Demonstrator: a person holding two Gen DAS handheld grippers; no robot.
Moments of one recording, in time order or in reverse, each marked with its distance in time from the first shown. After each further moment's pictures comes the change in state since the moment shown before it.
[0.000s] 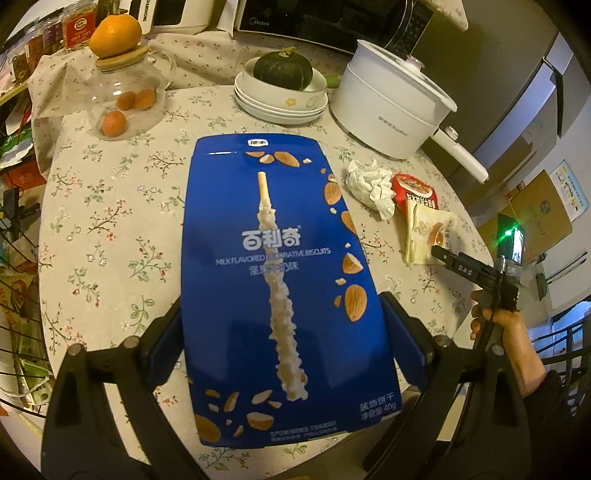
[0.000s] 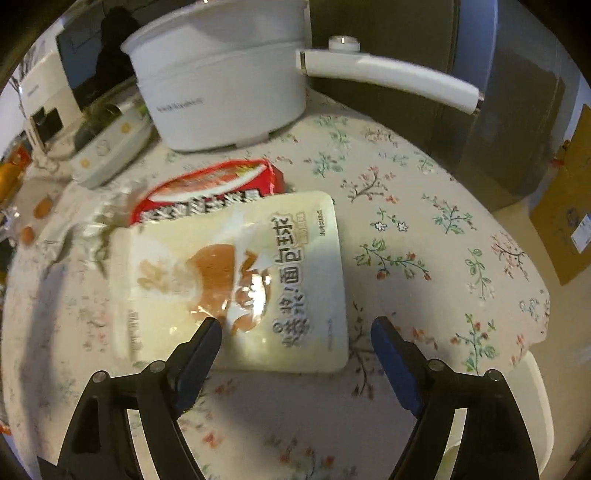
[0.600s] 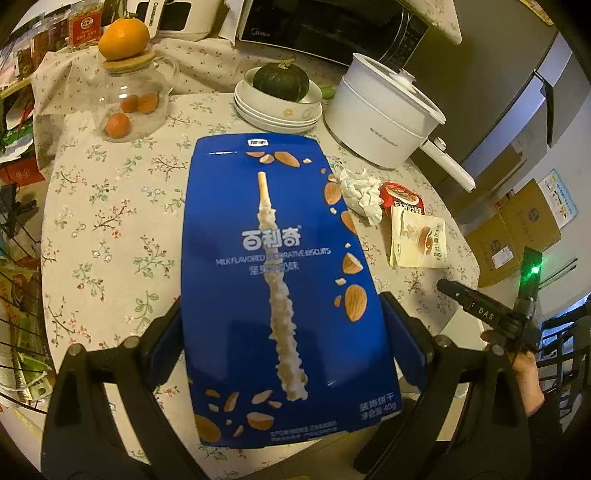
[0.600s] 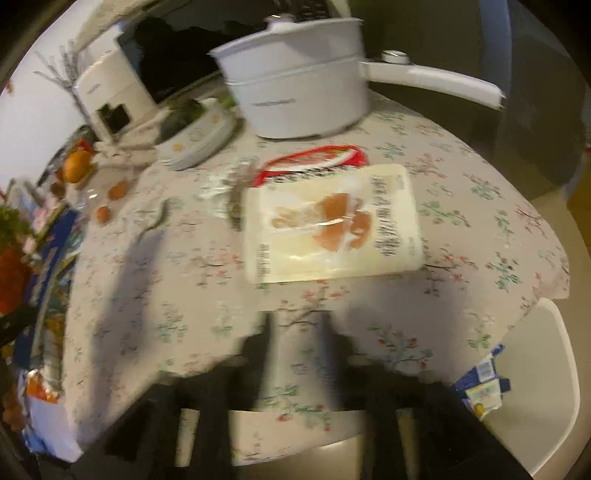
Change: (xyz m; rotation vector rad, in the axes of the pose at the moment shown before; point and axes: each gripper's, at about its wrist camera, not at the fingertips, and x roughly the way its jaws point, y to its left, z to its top) left arm -0.020 0.007 -0.004 -0.018 -0.031 -0.044; right arm -0.074 0.025 -0.035 0.025 0.023 0.175
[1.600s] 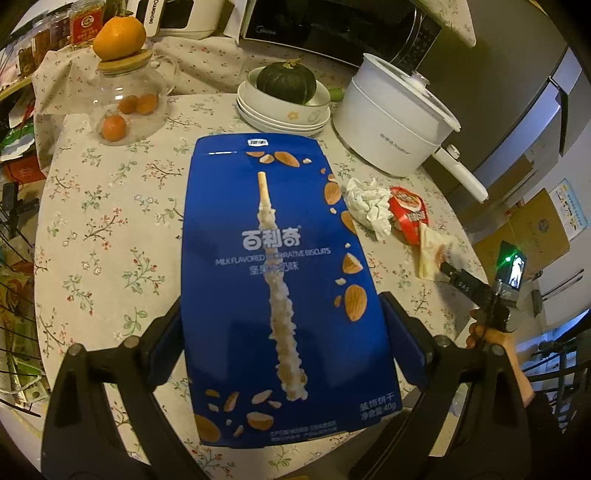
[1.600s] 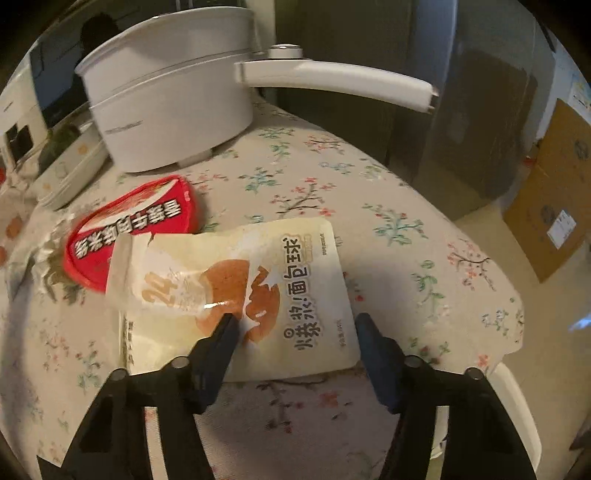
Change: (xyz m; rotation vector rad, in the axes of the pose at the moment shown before) left arm 0.019 -0.009 0.016 -0.029 -0.001 0.024; right arm 0.063 -0.070 0.039 0.017 -0.084 -0.251
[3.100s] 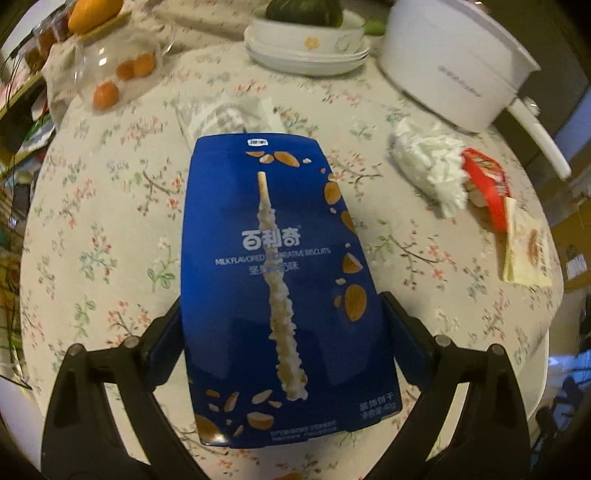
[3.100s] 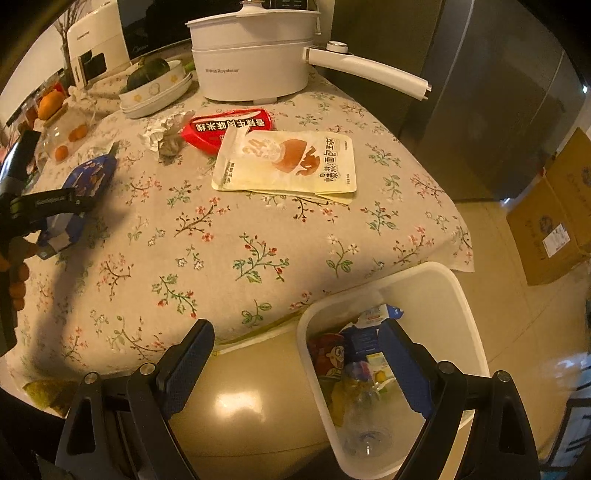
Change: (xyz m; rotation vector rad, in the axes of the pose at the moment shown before) left arm 0.101 -0.043 -0.004 -0.011 0.111 0.286; right arm -0.122 -0.007 -0.081 -0.186 0.151 0.065
